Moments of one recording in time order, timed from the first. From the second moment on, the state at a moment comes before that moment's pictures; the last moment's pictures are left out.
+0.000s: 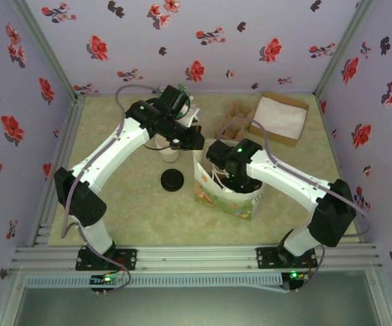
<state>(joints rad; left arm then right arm) -0.69 1.76 1.85 -1.10 0.50 -0.46 0.84 1.51 1.31 -1.38 0.15 0.34</state>
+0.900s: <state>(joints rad) -0.69 1.76 1.87 -1.11 0.50 -0.46 0.84 1.39 1.53 -1.47 0.22 0.29</state>
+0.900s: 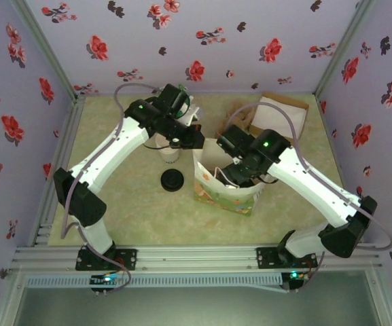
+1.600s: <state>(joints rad) -0.69 1.76 1.87 -1.11 0.50 -0.46 0.84 1.35 1.68 -1.48 0.25 0.22</state>
